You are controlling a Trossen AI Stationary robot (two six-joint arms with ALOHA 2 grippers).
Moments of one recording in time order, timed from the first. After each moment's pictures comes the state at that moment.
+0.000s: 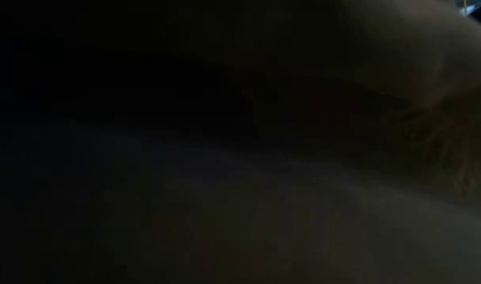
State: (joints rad) left arm -0.30 0.02 0.02 0.03 -0.47 -0.49; right arm 0.34 1.72 1.41 -0.55 0.25 0.05
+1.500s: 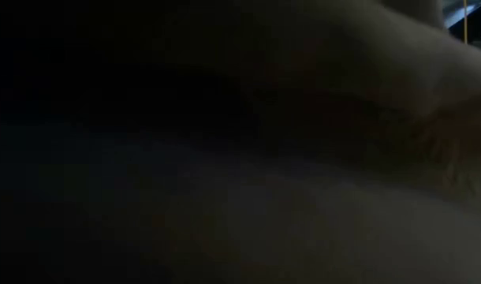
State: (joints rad) left arm -0.30 0.02 0.02 0.03 -0.47 -0.47; right arm 0.27 2.11 1.47 -0.60 0.33 0.04
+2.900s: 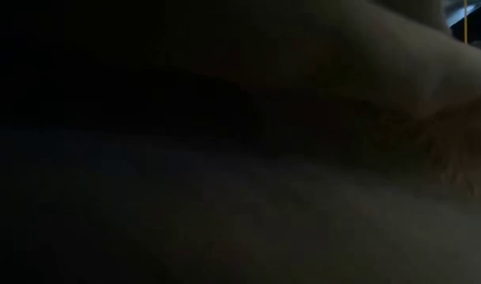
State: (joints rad) left arm -0.30 0.02 0.02 0.03 -0.48 -0.47; right arm -0.15 1.55 2.03 0.30 0.31 -0.50
